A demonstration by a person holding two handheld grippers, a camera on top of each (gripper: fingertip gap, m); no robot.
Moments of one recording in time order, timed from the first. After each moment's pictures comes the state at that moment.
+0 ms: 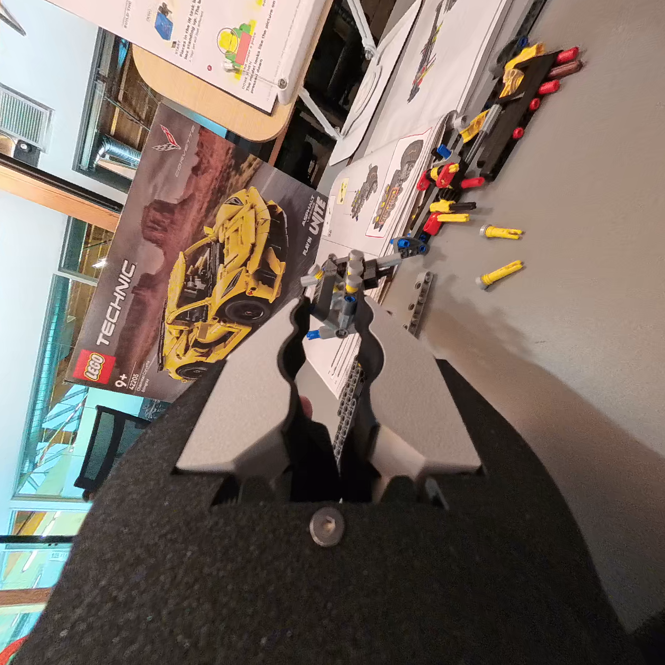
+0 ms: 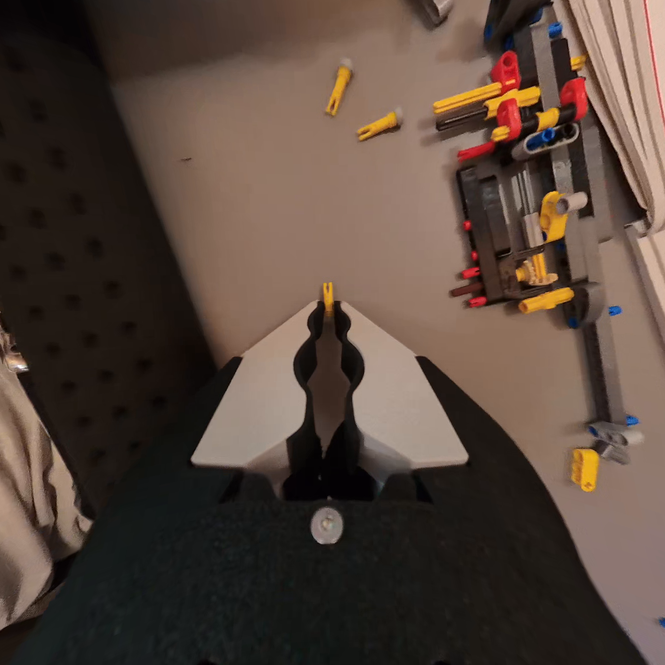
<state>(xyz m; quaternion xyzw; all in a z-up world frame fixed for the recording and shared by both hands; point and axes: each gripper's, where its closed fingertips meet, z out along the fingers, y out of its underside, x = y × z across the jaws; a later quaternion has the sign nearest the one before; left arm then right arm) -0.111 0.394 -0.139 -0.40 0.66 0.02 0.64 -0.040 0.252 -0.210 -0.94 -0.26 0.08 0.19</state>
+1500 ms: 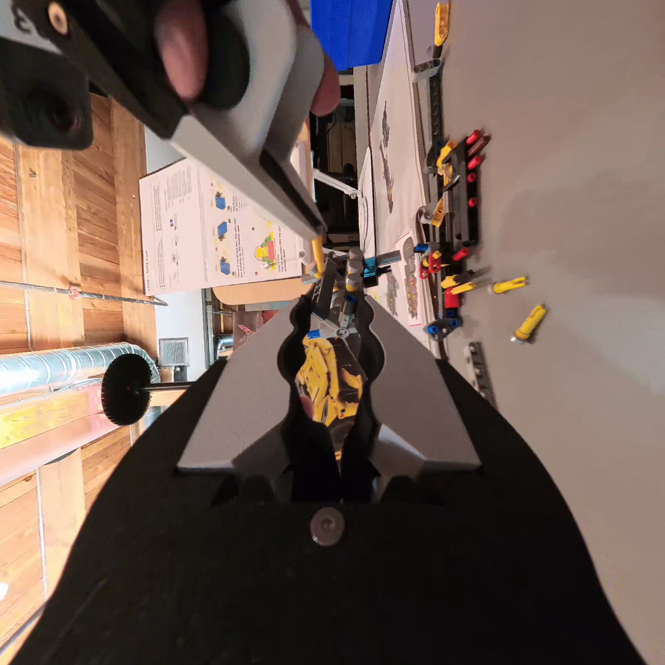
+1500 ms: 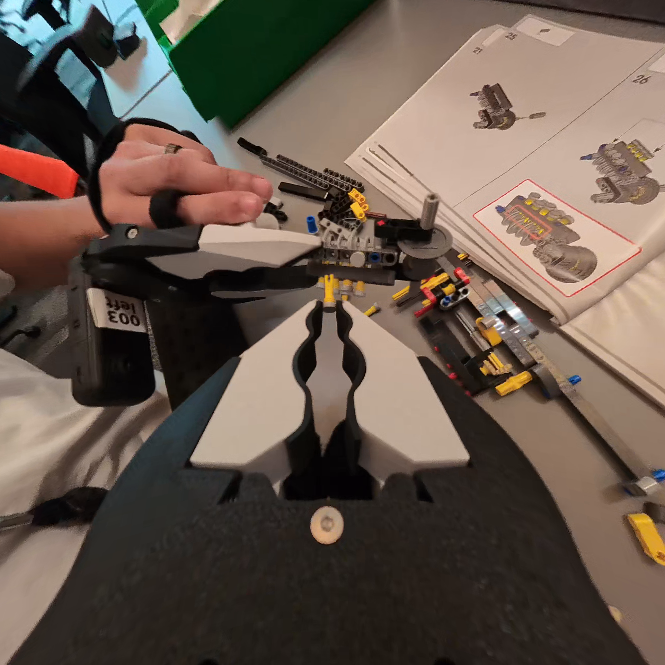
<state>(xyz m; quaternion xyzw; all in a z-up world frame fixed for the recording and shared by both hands) -0.062 0.344 -0.110 -0.10 0.72 0.10 0.68 -0.055 0.316 -0.109 -0.90 -0.08 0.23 0.37</state>
